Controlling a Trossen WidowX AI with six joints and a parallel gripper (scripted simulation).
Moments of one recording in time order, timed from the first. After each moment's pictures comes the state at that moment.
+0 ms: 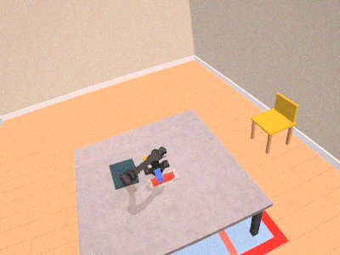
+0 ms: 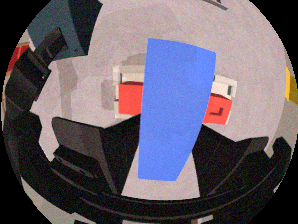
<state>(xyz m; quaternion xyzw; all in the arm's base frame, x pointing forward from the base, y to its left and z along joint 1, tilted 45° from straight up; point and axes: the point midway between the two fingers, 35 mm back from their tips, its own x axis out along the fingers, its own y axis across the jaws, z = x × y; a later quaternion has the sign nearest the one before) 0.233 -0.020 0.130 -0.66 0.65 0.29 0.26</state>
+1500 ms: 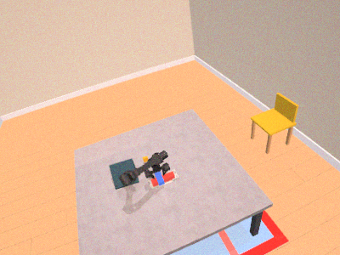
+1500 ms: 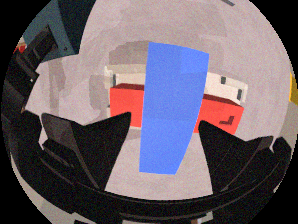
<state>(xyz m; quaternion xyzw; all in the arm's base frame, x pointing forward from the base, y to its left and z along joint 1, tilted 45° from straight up) 0.233 -0.044 0.108 -0.66 0.65 0.29 0.25</state>
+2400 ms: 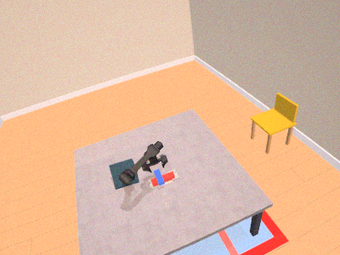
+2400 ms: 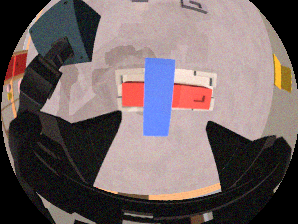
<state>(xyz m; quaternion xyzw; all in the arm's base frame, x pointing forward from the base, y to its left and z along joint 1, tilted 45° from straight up) 0.234 0.016 0.168 -0.67 0.63 0.27 0.29</state>
